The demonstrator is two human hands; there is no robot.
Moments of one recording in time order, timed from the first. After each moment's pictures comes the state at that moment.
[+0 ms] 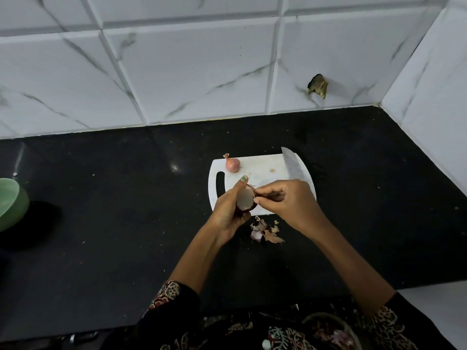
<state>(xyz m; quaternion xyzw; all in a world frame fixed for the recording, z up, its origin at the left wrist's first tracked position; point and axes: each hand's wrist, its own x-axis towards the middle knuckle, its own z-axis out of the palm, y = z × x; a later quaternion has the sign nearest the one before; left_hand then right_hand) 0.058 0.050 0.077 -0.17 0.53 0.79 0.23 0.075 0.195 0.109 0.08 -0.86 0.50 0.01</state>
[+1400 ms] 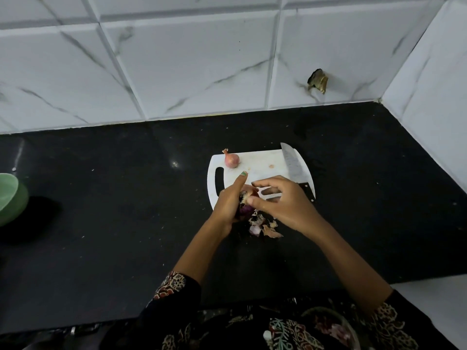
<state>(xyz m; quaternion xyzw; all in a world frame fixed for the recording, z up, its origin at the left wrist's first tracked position) 0.058 0.056 0.077 -0.17 0.64 0.72 0.21 0.080 0.193 0.099 0.04 -0.86 0.51 -0.06</state>
